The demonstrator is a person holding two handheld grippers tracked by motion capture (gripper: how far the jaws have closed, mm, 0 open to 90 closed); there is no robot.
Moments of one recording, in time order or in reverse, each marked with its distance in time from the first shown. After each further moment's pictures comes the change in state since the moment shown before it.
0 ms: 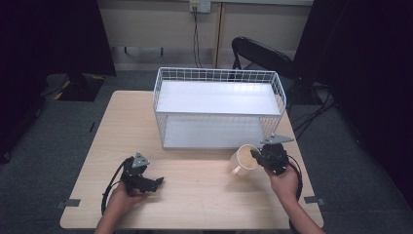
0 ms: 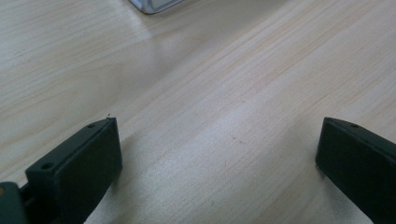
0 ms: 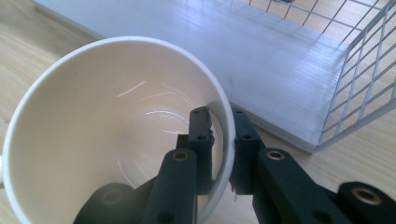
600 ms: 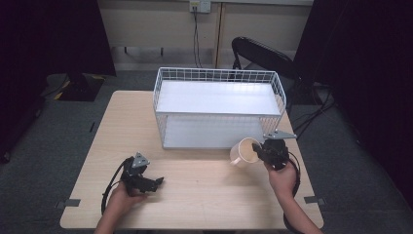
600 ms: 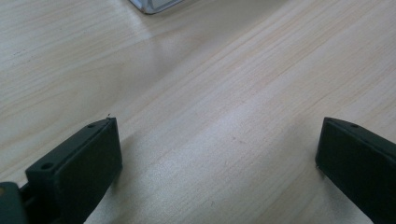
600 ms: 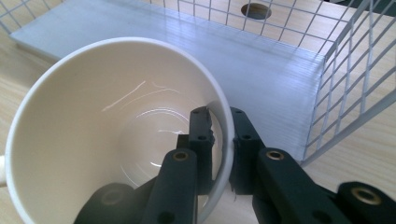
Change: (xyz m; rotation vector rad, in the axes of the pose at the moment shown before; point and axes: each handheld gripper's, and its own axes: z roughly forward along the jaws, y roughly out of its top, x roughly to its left) left arm 0.000 0.000 0.000 -0.001 0.000 -0.001; right arm -0.010 0.006 0.005 -0.064 -0.042 0.086
